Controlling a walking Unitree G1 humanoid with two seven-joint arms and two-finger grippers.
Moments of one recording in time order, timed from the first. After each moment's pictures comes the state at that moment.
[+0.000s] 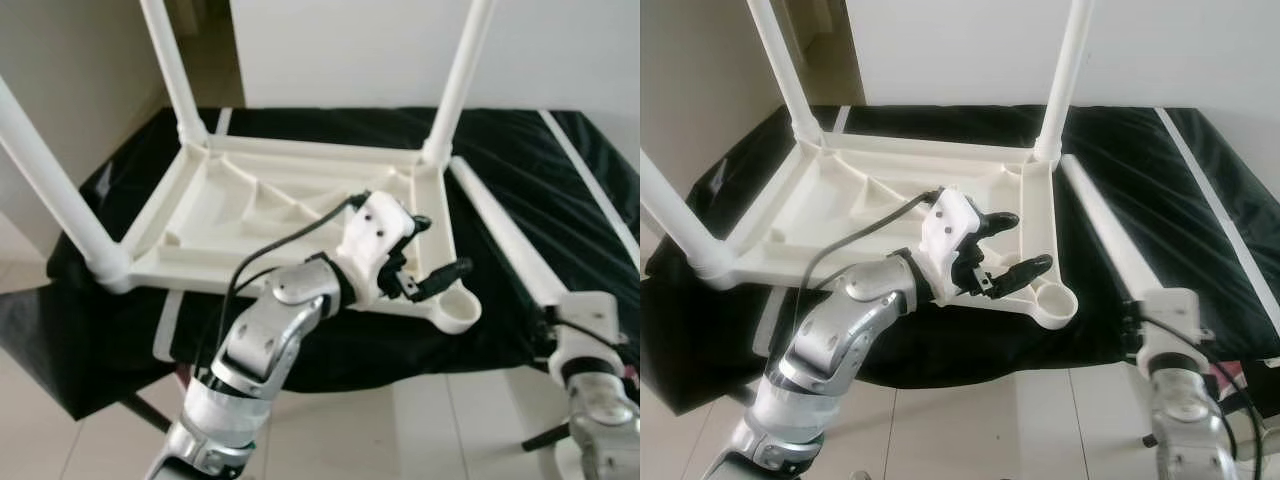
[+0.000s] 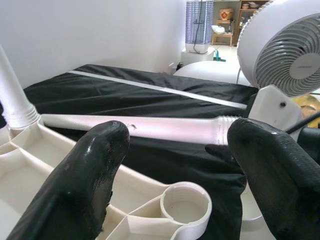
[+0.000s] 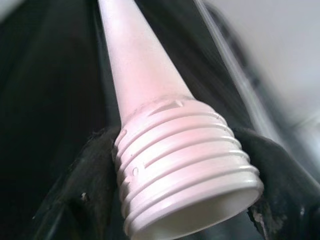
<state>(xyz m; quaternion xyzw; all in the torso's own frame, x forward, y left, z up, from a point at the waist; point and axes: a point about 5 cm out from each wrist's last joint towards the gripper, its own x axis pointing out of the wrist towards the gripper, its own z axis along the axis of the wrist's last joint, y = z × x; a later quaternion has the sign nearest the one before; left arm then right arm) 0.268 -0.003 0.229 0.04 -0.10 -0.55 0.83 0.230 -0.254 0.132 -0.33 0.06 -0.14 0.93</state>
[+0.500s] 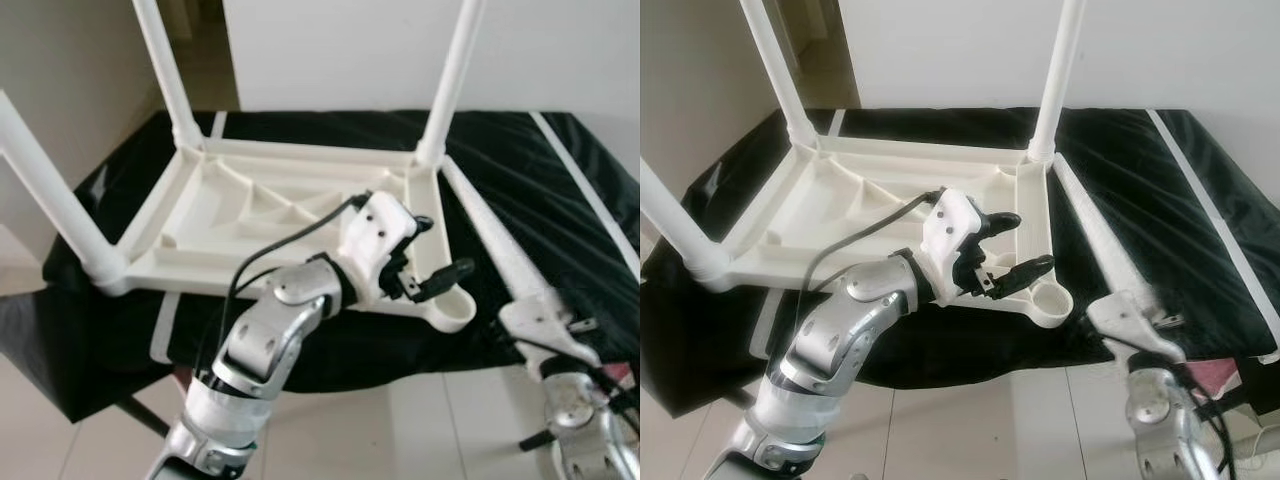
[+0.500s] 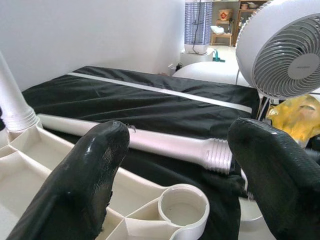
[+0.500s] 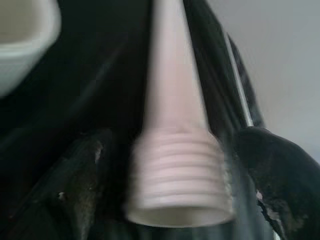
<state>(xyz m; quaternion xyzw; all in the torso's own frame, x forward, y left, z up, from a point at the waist) 0.268 -0.004 0.229 0.04 -0.10 -0.55 0.83 0.231 -0.235 0.113 -0.40 0.07 -0.09 0.91</state>
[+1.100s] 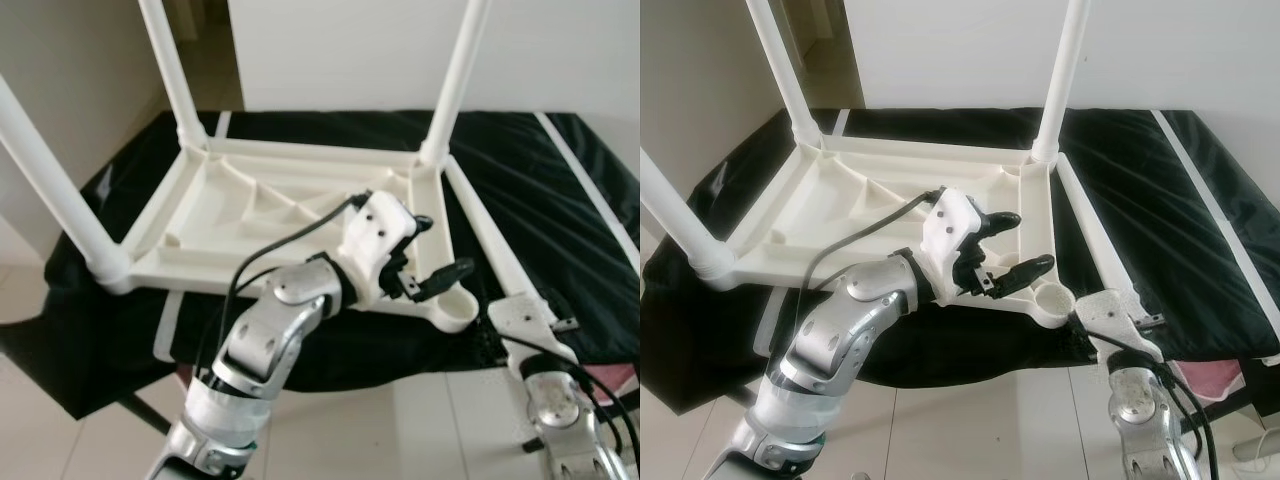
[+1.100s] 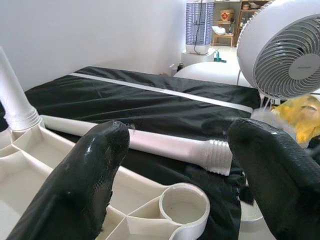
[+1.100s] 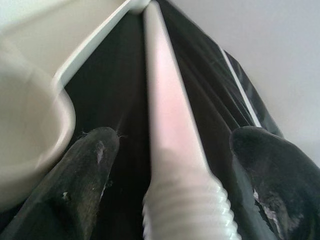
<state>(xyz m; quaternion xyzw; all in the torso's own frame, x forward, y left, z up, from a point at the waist) 0.268 -0.004 0.229 0.04 -0.10 -0.55 0.83 0.239 -0.224 0.134 -0.27 0.00 -0.11 0.96</state>
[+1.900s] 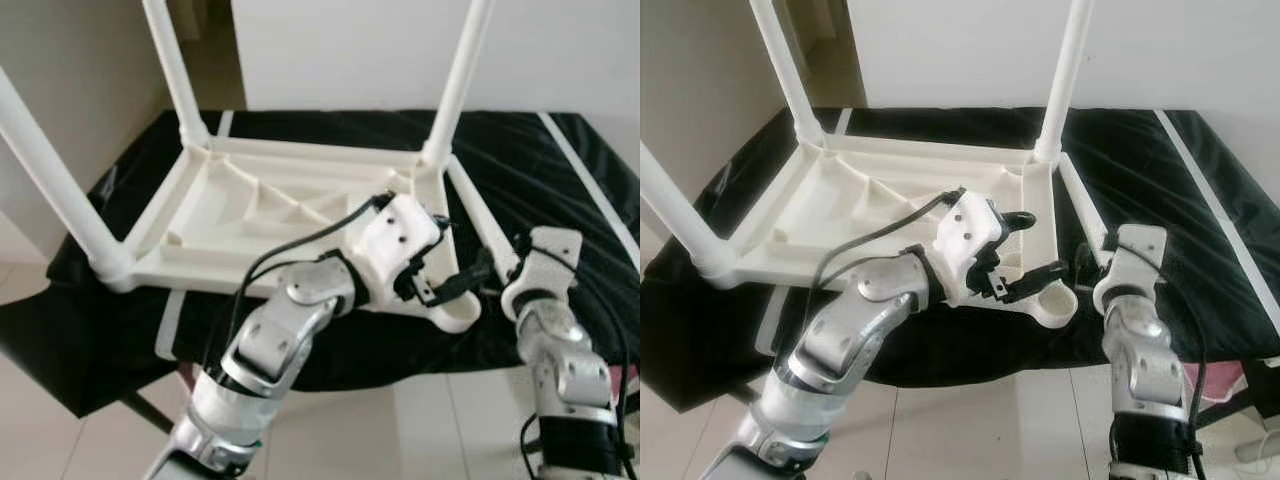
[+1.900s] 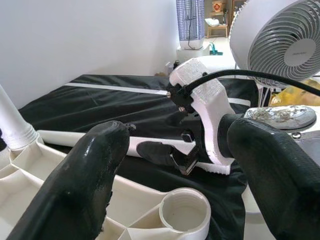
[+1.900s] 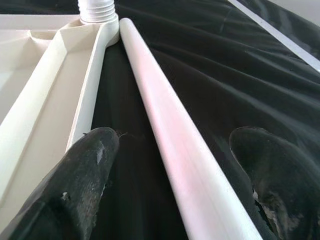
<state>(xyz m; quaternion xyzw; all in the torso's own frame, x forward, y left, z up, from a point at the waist) 0.261 -0.016 0.236 0.08 -0.13 -0.56 0.81 0.297 -0.236 0.160 0.00 0.05 -0.15 0.99</state>
